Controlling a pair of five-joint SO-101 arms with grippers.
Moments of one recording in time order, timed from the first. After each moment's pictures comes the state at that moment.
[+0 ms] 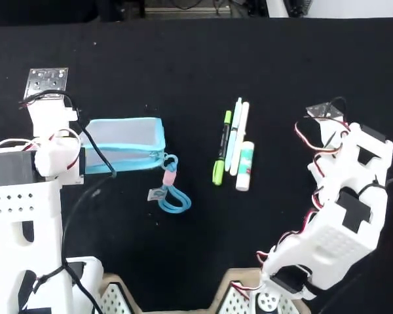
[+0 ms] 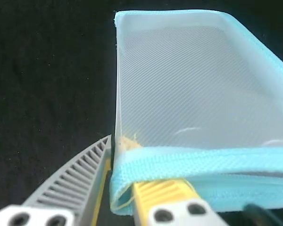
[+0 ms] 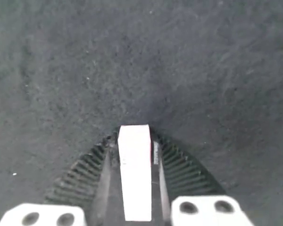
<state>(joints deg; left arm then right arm) -11.2 -40.1 20.4 90.4 -5.3 34.2 20.8 13.8 63.2 49.9</state>
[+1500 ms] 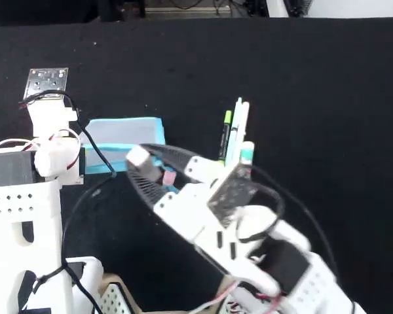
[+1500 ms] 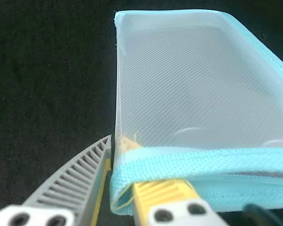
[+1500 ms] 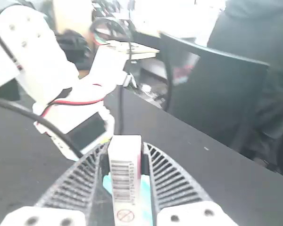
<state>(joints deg) -11.3 -40.1 20.4 90.4 -5.3 -49.4 -74.6 55.7 32.2 4.0</state>
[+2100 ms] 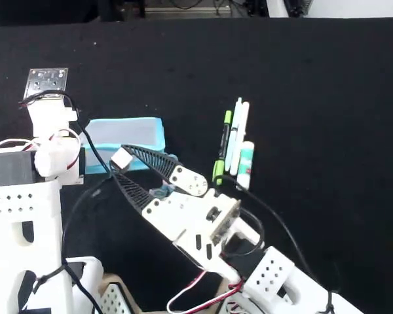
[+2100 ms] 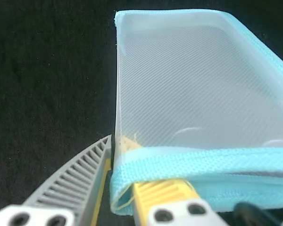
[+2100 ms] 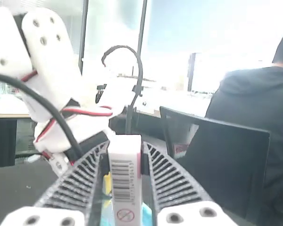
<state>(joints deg) -11.3 -40.1 20.9 90.4 -5.3 -50.6 -74.7 84.4 -17.8 4.0</state>
